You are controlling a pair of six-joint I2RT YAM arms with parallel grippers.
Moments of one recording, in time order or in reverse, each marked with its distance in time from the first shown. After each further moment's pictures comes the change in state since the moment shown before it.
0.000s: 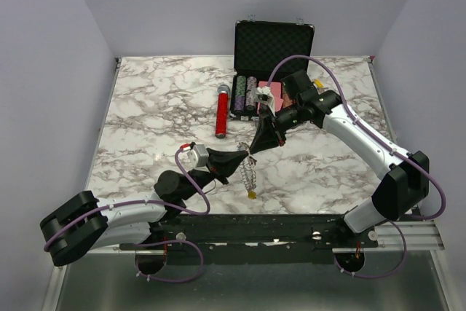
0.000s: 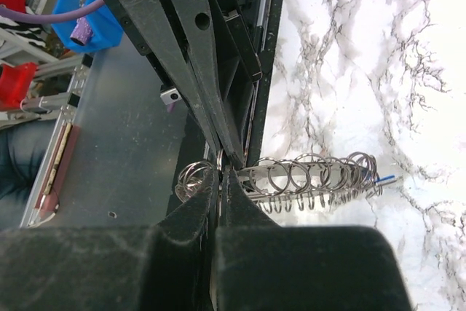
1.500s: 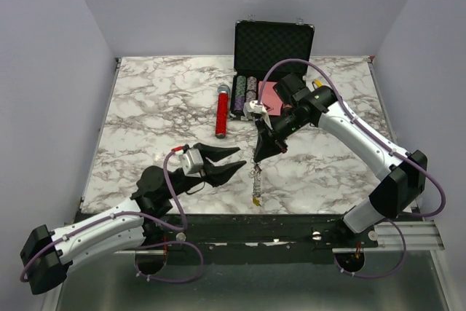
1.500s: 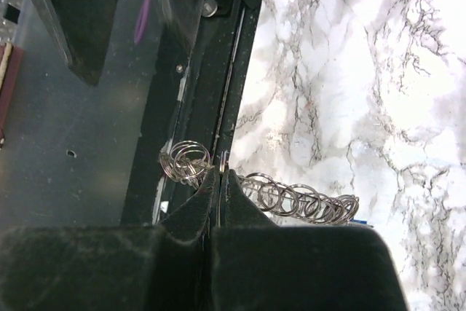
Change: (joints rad) left arm 0.006 -0.378 0.113 -0.488 0.122 0.147; right arm 0.069 0.026 0.109 -0.314 0.188 -0.341
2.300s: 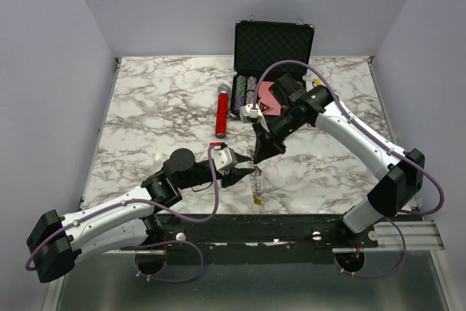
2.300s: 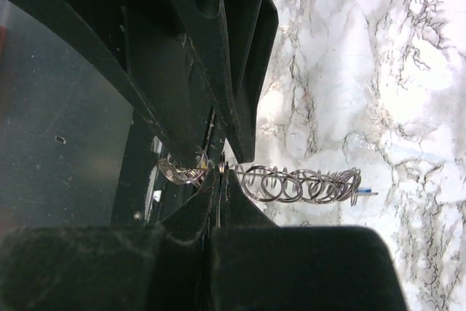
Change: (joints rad) left arm 0.005 0.169 0.179 -0.438 0.146 0.178; right arm 0.035 0.018 0.041 -0.053 0.071 -0.047
